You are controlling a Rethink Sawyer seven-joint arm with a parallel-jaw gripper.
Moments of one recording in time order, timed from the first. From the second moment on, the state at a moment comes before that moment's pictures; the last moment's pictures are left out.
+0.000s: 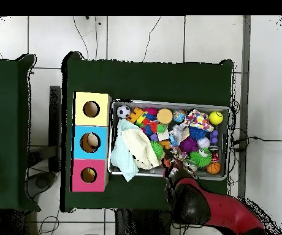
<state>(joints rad) -0.80 -0.94 0.29 2.22 -0.35 0.16 2.02</state>
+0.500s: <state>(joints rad) -0.76 -1.05 0.35 2.29 -0.23 0.20 2.02</state>
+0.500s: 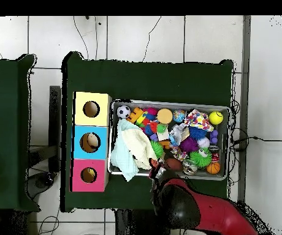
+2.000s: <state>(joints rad) 0.08 -1.03 -0.02 2.37 0.14 0.03 2.23</state>
